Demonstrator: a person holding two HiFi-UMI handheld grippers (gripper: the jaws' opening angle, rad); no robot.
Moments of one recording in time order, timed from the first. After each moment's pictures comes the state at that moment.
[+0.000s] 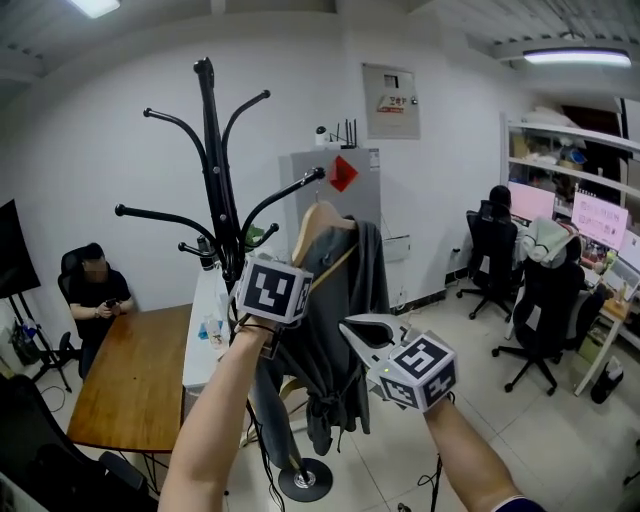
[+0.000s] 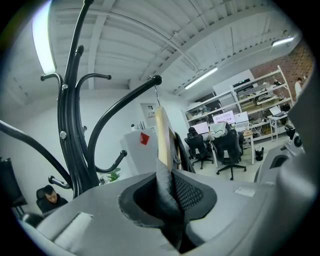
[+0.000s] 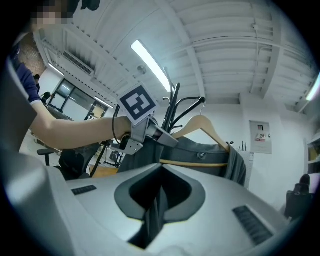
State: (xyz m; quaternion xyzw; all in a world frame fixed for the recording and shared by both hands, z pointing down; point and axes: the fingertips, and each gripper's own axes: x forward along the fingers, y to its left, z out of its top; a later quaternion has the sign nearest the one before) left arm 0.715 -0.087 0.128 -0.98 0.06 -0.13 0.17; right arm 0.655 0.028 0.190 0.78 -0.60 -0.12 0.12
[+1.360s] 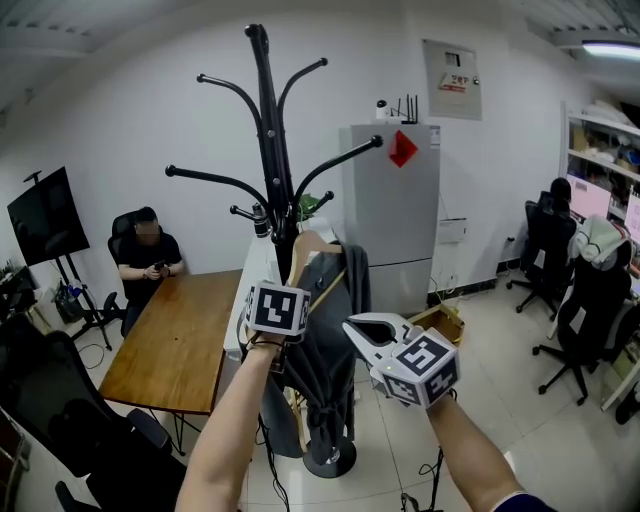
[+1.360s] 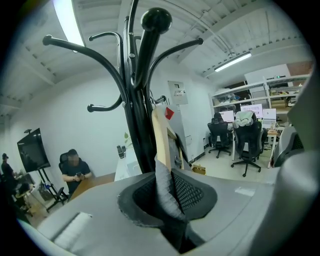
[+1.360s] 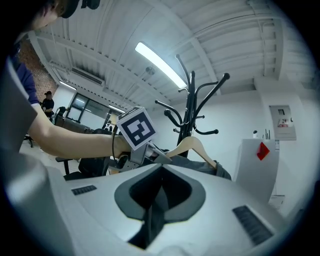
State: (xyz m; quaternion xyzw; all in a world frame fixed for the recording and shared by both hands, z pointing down) left arm 0.645 -0.187 0.242 -0.96 0.19 -0.21 0.07; right arm 0.609 -0.032 0.233 0.71 -0.69 -0.09 0.10
